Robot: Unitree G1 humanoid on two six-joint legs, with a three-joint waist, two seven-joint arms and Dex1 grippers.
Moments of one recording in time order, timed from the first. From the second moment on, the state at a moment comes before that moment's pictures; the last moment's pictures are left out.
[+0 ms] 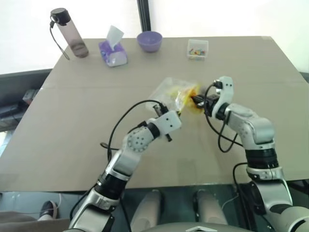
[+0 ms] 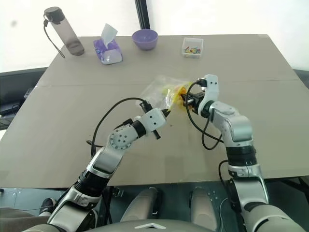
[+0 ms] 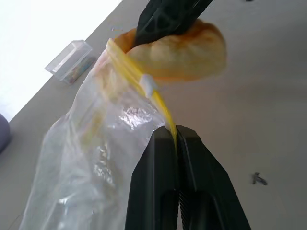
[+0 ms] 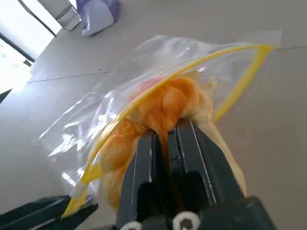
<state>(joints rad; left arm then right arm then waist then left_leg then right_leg) -0.37 0.32 -0.35 -0.10 0.29 0.11 -0.50 -0.66 -0.22 -0.01 0.06 0.29 0.80 0.40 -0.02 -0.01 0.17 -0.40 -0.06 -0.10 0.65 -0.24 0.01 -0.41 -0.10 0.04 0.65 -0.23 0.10</state>
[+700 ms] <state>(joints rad) -0.39 0.41 -0.28 -0.06 0.16 0.05 -0.63 -0.73 -0.36 -0.07 0.28 0.38 0.65 0.69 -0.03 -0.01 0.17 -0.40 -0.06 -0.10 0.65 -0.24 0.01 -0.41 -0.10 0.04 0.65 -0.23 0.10</state>
